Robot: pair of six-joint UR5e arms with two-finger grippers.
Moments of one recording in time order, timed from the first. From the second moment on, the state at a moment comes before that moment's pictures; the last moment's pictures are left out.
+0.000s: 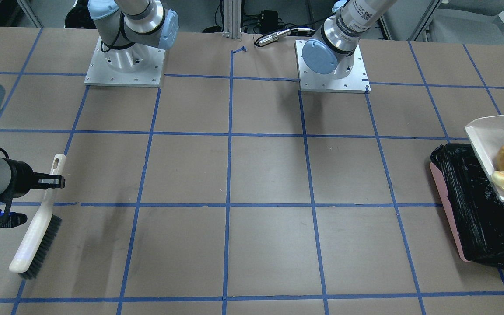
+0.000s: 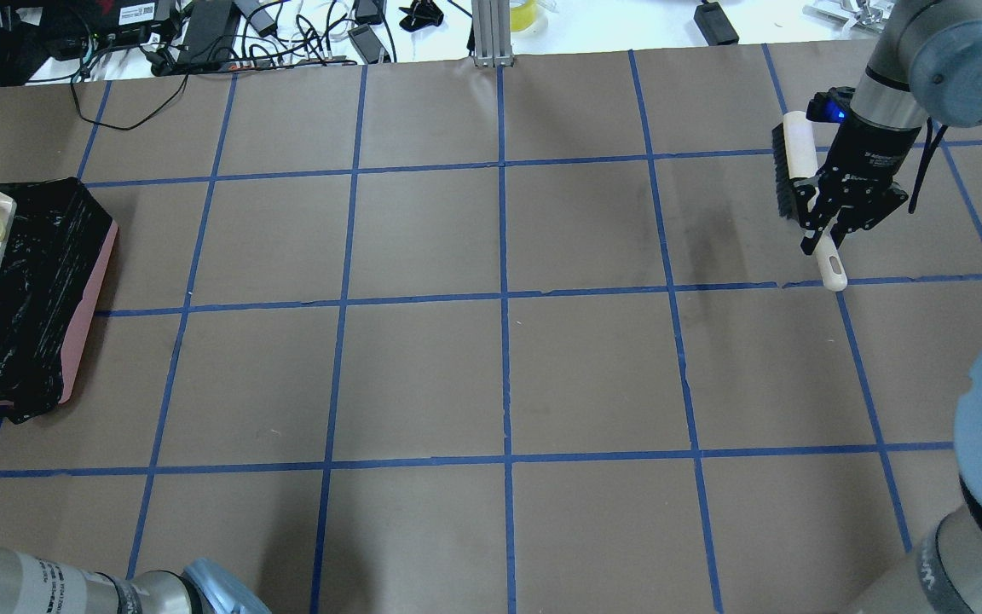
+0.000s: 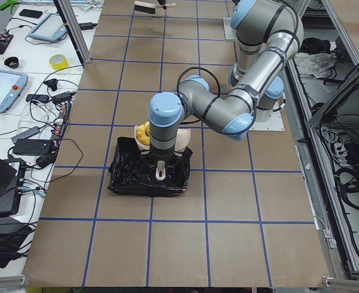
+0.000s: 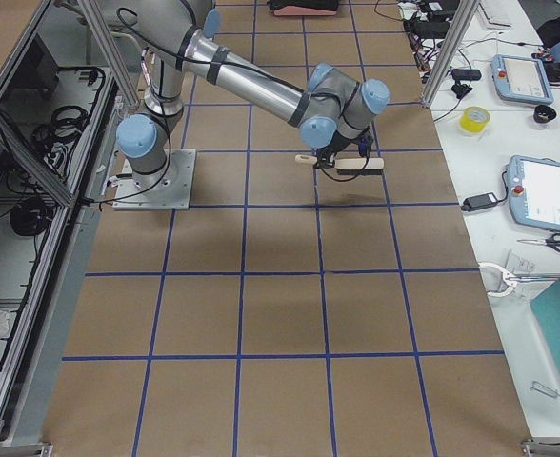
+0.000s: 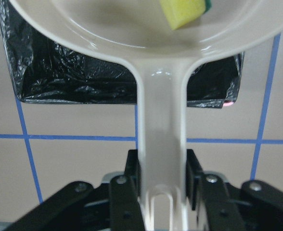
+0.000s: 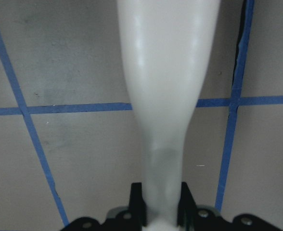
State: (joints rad) left arm -0.63 -1.96 -1.24 -1.38 1.56 2.53; right arm 1.27 -1.14 1.52 -1.59 -1.62 -0.25
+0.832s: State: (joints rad) left arm -0.75 -2.02 -1.21 -1.10 1.92 2.49; right arm 1.25 -1.05 1.51 -1.66 -1.72 -0.29
